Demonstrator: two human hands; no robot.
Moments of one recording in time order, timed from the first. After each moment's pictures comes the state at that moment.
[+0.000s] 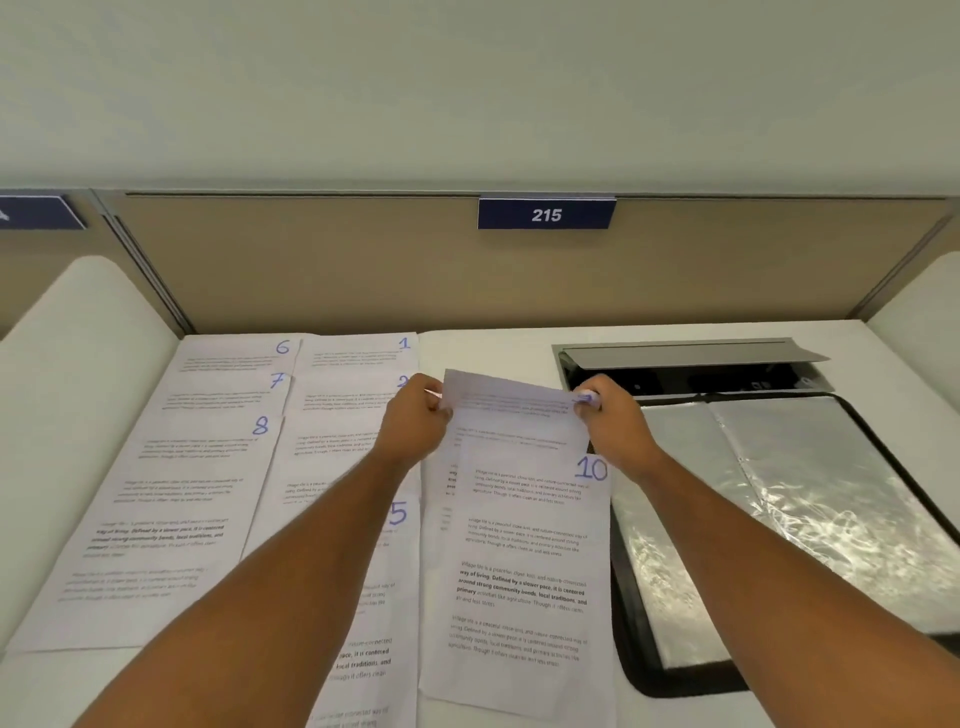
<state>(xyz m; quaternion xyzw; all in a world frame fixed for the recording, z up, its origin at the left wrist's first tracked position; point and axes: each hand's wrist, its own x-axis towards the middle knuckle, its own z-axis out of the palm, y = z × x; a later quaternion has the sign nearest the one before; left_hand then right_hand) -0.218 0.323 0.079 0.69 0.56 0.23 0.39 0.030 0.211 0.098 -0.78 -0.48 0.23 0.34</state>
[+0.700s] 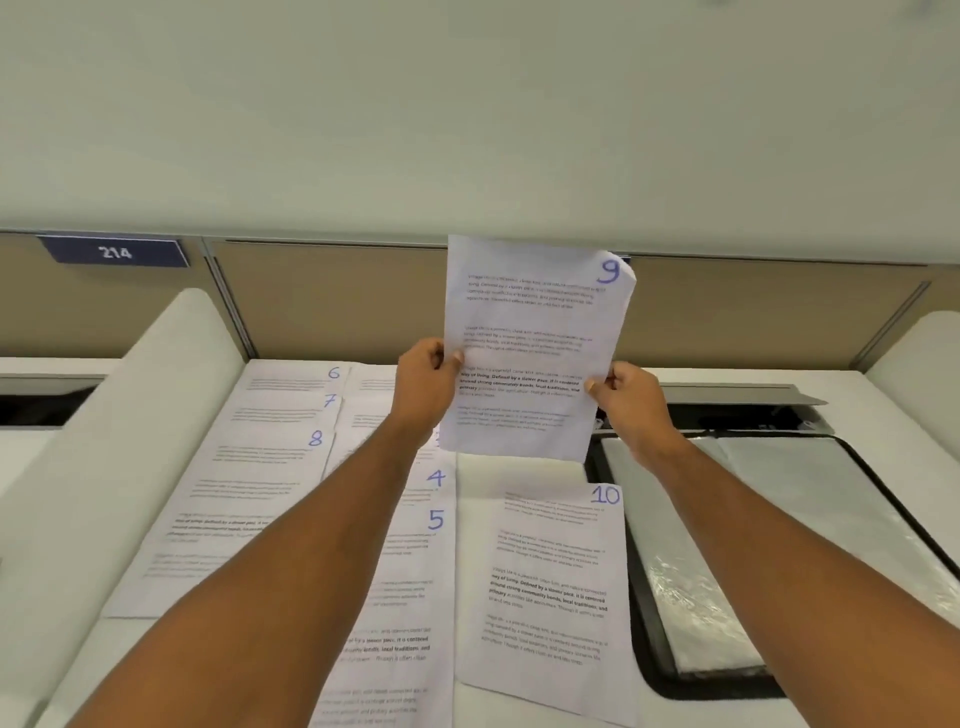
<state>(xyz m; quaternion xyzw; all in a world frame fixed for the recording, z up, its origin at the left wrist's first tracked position) -0.252 0.309 0.183 0.59 0.48 0.44 0.47 -0.016 0.199 0.195 -0.72 -0.40 0.27 0.49</state>
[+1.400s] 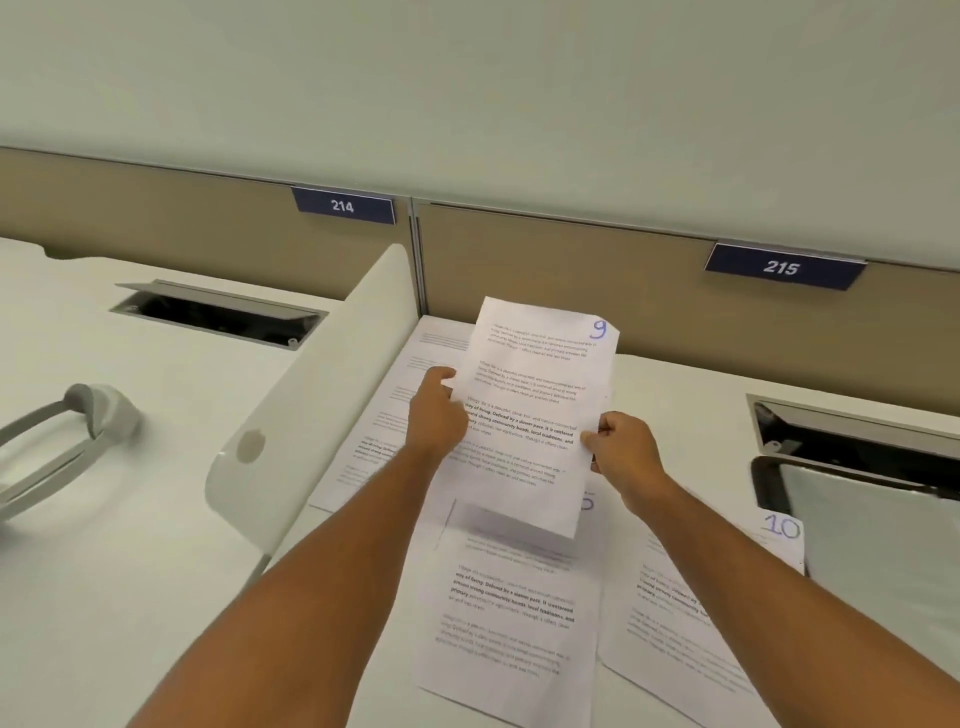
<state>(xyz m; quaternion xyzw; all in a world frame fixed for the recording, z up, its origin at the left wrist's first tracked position) -0.460 0.292 0.121 0.54 0.67 0.37 0.35 -0.221 0.240 0.121 -0.73 -0.44 0.39 0.35</state>
